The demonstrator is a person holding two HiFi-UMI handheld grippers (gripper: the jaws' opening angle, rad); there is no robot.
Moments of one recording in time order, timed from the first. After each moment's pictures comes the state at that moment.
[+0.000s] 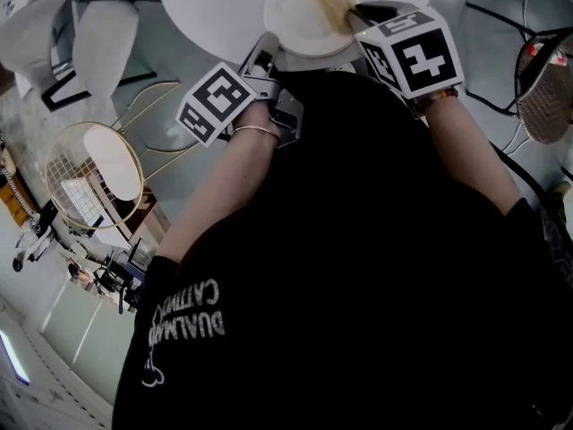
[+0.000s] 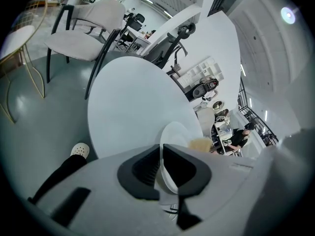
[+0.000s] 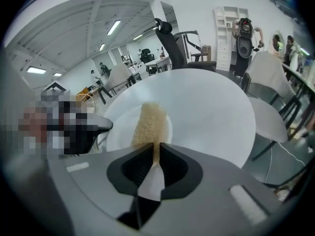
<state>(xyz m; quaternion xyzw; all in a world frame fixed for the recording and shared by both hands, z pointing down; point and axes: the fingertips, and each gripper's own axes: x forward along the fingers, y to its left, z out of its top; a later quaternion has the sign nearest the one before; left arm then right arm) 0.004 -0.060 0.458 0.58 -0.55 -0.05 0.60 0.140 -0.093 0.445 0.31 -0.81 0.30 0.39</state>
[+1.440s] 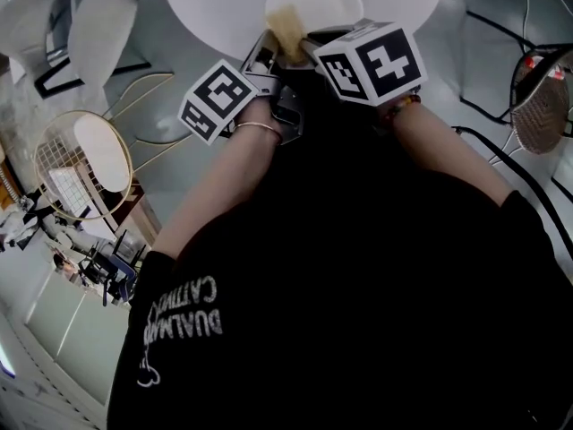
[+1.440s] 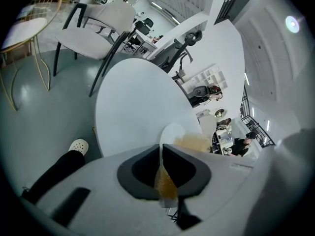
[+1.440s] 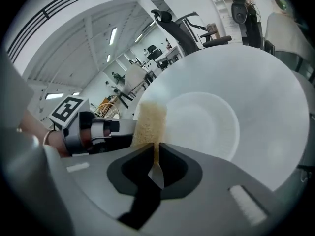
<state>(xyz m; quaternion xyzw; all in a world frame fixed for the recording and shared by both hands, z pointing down) 0.005 -0.059 0.461 0.55 -0.57 -0.09 0.60 0.065 -0.043 0.443 0.20 -0.82 0.42 0.34</state>
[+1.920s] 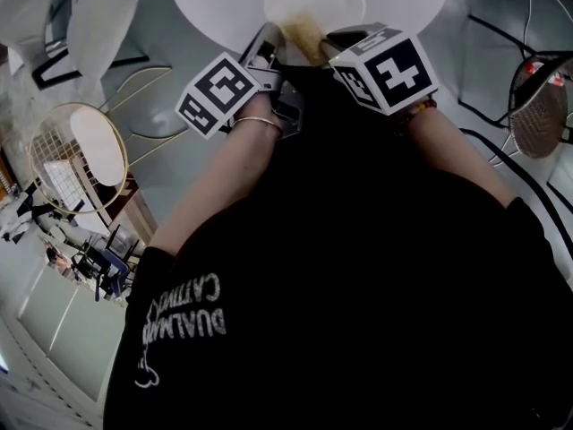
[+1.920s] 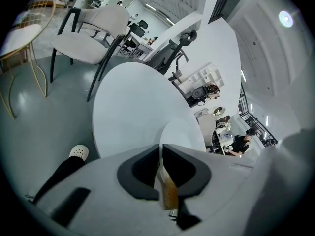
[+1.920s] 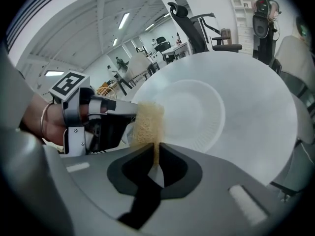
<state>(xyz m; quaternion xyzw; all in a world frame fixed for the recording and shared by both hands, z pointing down) 0.000 -0.063 0.456 0.57 -0.57 -0.08 0.58 0.086 -0.036 0.454 0.18 -0.82 0.34 0.41</state>
